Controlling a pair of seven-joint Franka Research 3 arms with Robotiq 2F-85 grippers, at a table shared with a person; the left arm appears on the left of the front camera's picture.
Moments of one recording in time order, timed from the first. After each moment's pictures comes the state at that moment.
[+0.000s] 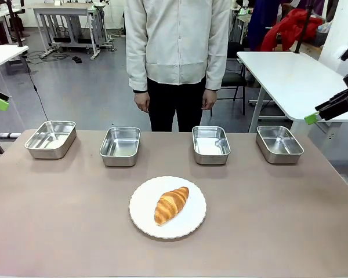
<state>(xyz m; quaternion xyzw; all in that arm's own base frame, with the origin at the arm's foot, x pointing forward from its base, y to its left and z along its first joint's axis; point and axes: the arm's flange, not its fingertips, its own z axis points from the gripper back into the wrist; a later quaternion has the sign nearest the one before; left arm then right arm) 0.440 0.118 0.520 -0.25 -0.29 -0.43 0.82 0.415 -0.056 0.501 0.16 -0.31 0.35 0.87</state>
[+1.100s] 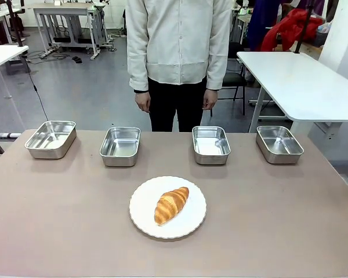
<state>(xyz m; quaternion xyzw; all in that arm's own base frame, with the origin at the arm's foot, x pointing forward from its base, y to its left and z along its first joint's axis) 0.402 0.219 0.581 -0.30 -0.37 -0.41 0.78 0.398 -0.145 0.556 0.21 -0.38 0.34 0.84</state>
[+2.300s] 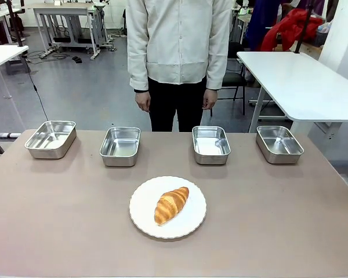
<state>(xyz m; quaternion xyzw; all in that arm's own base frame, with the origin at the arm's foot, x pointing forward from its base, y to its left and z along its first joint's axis) 0.415 0.211 0.596 -0.30 -0.38 -0.39 0.78 0.401 -0.148 0.562 0.22 -0.38 0.33 0.84</state>
